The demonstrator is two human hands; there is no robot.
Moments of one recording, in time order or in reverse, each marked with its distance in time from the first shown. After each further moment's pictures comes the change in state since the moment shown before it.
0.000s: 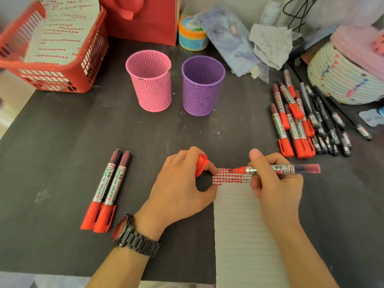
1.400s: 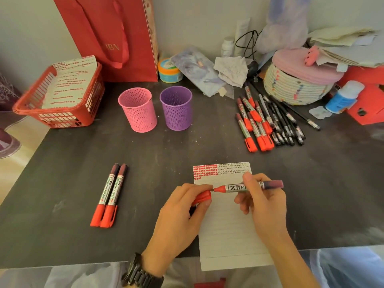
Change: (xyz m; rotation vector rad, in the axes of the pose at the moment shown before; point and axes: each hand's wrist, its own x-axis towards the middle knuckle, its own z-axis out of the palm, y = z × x) left_hand -0.068 0.037 0.031 -0.071 0.075 0.051; right_hand -0.059 -0.002 -0.049 0.137 -0.014 0.041
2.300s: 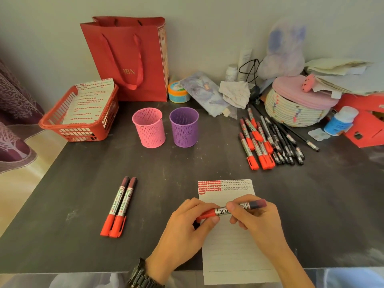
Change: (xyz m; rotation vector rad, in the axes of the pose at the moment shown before) left_hand 0.006 0.013 -0.012 -0.134 -0.060 -0.006; right_hand -0.002 -0.013 -0.001 -0.212 -0.237 -0.022
